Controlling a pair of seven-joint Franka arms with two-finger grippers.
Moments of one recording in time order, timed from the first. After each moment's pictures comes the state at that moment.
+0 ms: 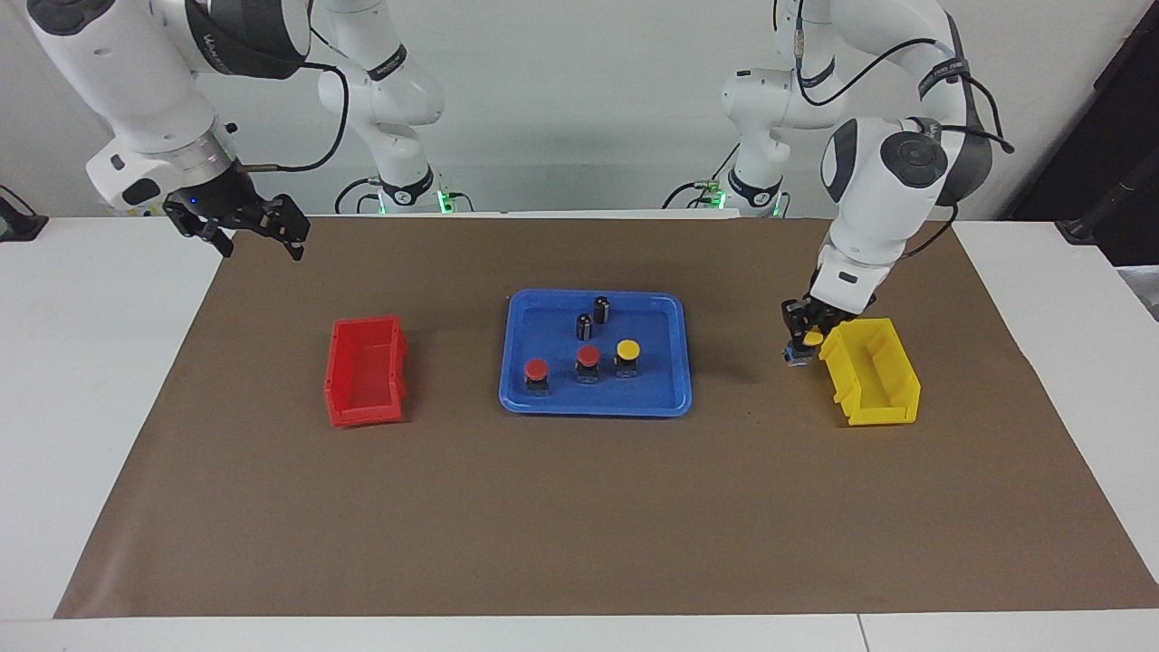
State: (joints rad) left arm -0.31 0.06 0.00 -1.95 0.00 2.03 -0.47; right arm -0.16 0.01 0.11 -1.59 -0.03 1.50 0.01
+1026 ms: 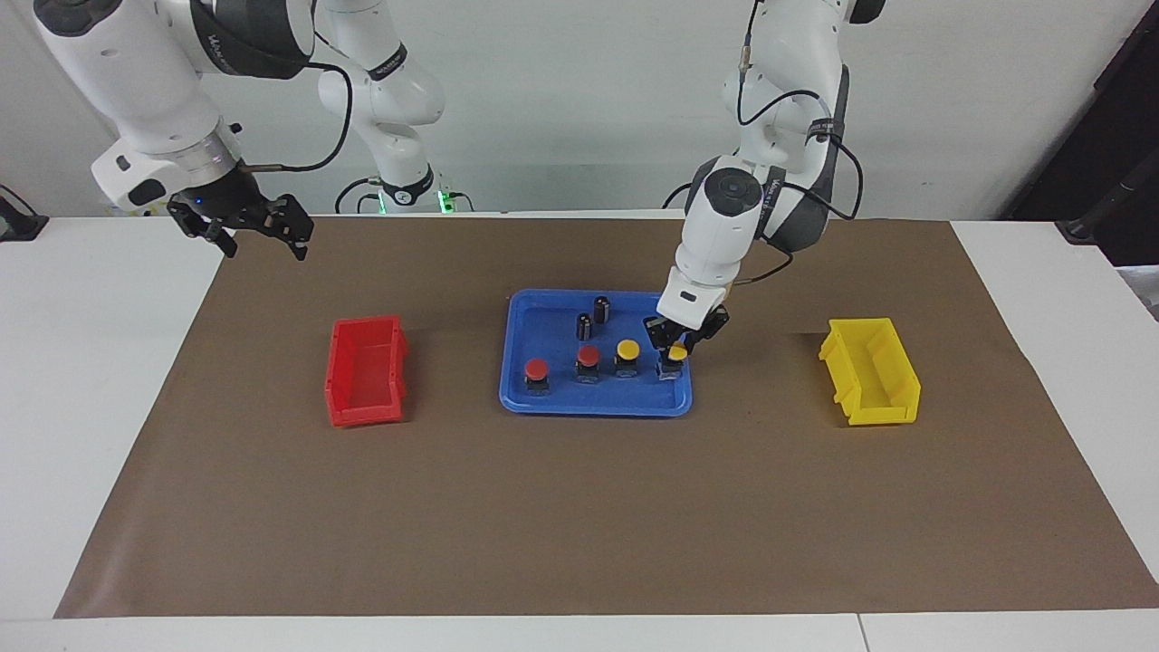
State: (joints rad) left arm -0.57 0.19 0.00 -1.96 -0.05 2.20 -0.68; right arm -0.16 0.01 0.11 -1.59 -0.03 1.50 0.01
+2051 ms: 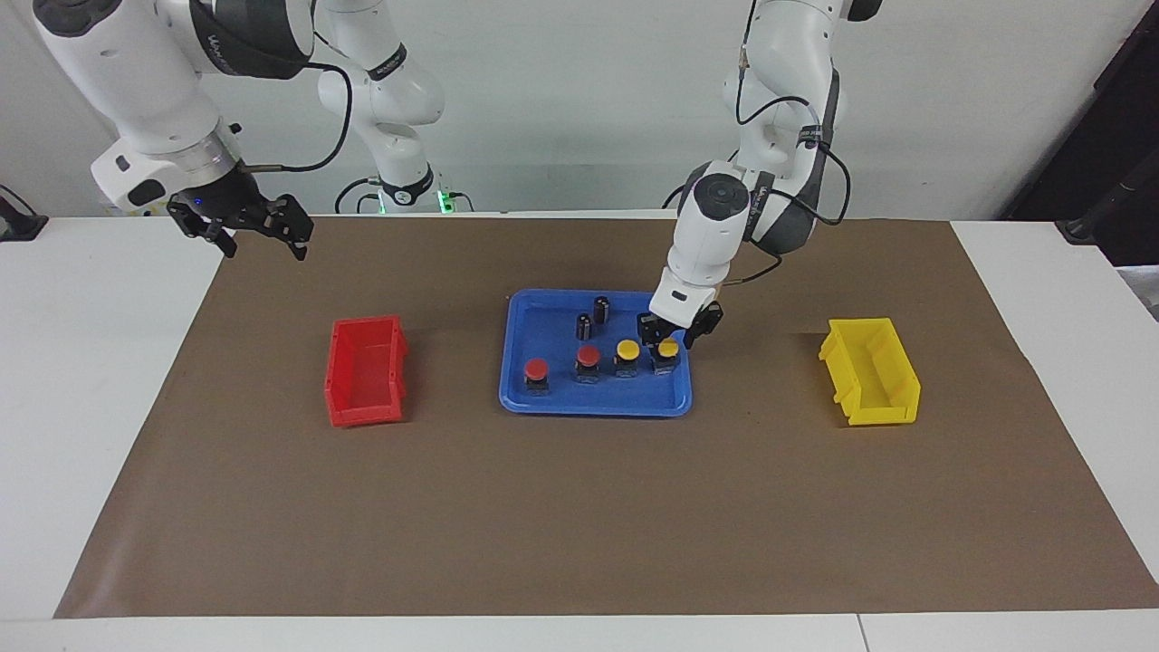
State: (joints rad) left arm -0.59 0.17 0.01 -2.03 -0.05 2.23 -0.68; right arm -0.16 0.01 0.11 -1.59 -0.03 1.50 0.01
